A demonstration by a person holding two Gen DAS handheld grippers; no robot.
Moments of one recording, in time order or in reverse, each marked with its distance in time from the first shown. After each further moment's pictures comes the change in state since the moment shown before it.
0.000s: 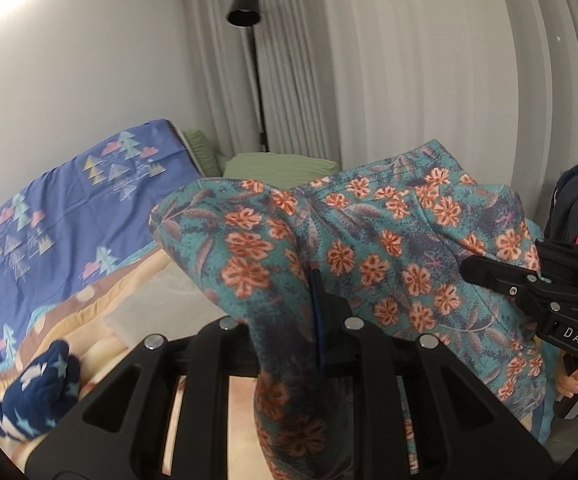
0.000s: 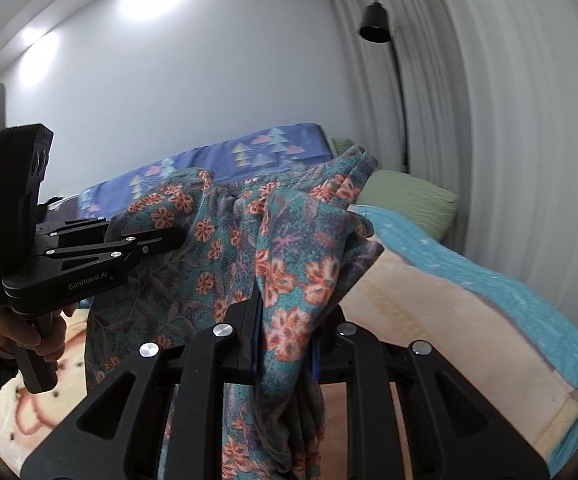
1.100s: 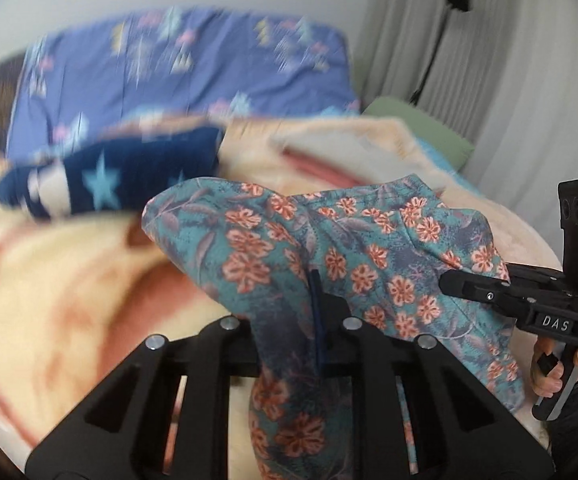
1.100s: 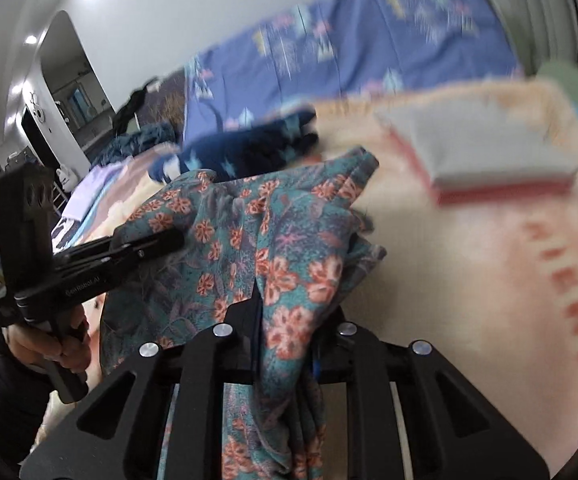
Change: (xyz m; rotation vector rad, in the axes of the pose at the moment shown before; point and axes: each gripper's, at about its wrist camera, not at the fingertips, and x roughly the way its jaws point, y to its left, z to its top) left arm -0.124 0.213 -0.236 -0.513 0.143 0.195; right arm 0.134 0.231 -0.077 -0.086 0.422 0.486
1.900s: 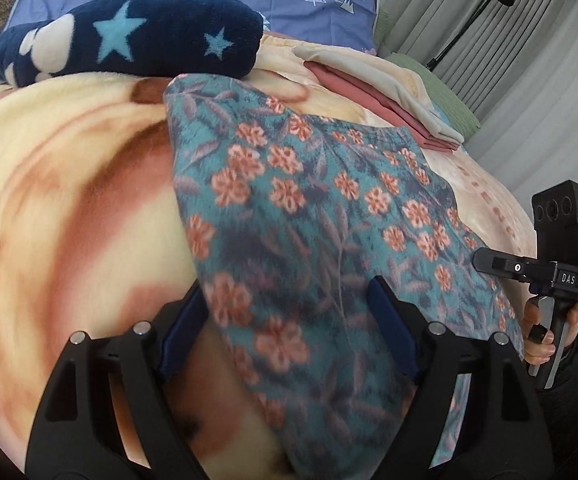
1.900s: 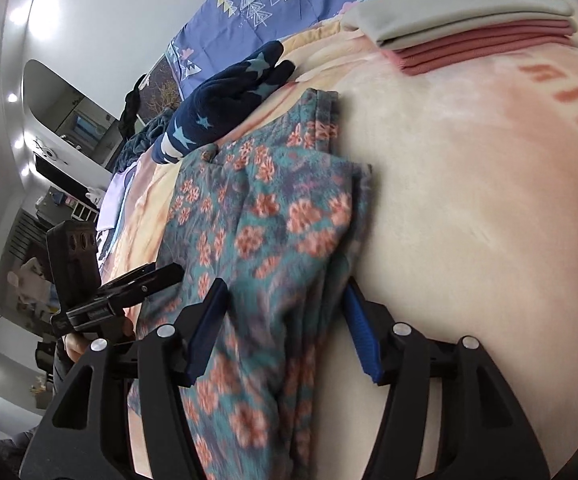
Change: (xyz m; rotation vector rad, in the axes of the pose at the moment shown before) left arm 0.048 0.062 -0.066 -0.205 0.266 -0.108; right arm 0.065 -0.072 -0.036 0.295 0.275 0.196
